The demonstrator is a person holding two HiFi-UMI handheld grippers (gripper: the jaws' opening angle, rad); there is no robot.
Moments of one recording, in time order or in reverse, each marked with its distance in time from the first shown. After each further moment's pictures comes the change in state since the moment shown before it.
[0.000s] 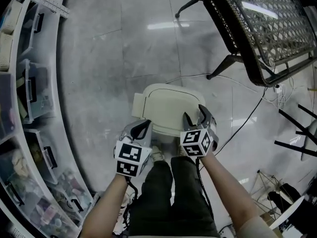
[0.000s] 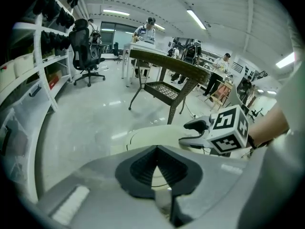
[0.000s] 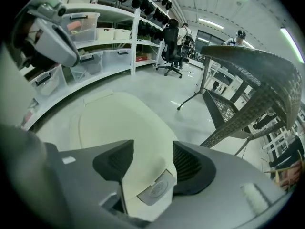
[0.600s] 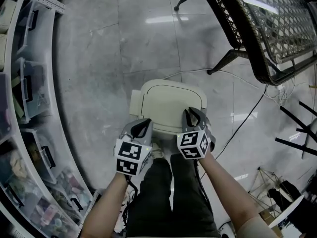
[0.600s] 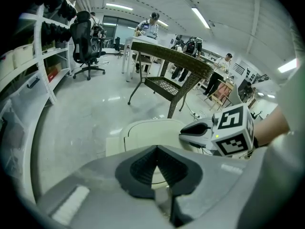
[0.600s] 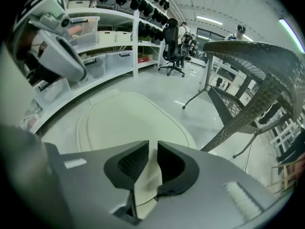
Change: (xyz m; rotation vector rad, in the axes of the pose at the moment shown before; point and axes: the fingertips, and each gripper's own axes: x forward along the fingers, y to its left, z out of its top) left arm 0.022 0.001 -0.017 -0.043 0.021 -0.021; right arm 0.009 0.025 -0.007 0.034 -0.006 0.060
